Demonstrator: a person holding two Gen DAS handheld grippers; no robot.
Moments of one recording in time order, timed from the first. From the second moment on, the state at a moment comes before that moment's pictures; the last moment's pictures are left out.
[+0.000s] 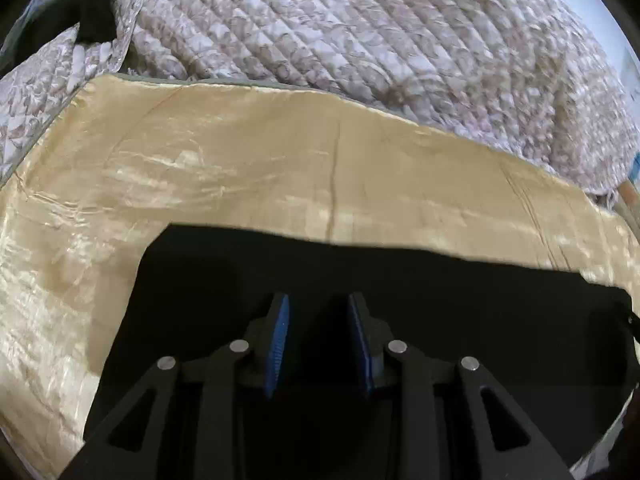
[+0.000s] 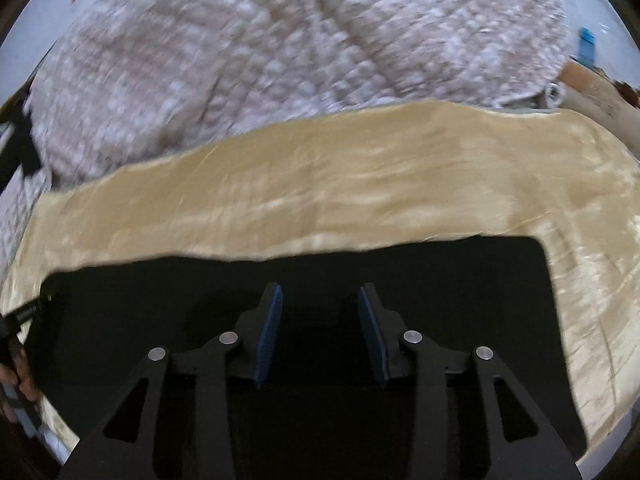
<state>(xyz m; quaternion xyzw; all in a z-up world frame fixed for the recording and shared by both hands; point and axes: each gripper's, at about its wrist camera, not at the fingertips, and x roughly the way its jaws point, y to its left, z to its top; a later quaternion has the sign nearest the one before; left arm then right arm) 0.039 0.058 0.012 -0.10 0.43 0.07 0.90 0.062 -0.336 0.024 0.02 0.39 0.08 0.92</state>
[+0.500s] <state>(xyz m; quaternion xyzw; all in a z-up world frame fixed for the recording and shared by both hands) -0.045 0.041 0.007 -0.04 0.40 0.05 0.91 -0.022 -0.306 -0.011 -0.06 0.39 0.11 0.91</state>
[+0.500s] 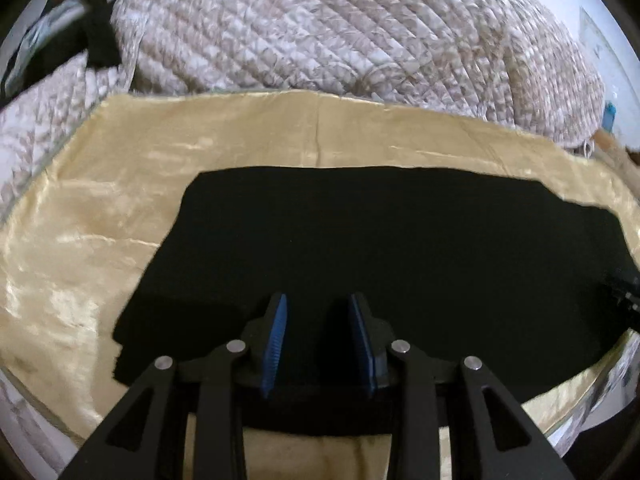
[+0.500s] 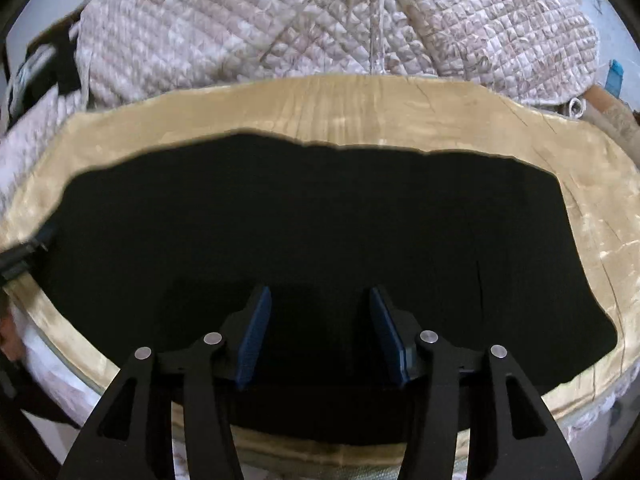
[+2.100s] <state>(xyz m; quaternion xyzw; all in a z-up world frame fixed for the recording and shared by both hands) -0.052 -0.016 0.002 0.00 0.40 0.00 0.92 -0.040 -0.194 -0.021 -0.13 0.36 0.22 0.90</state>
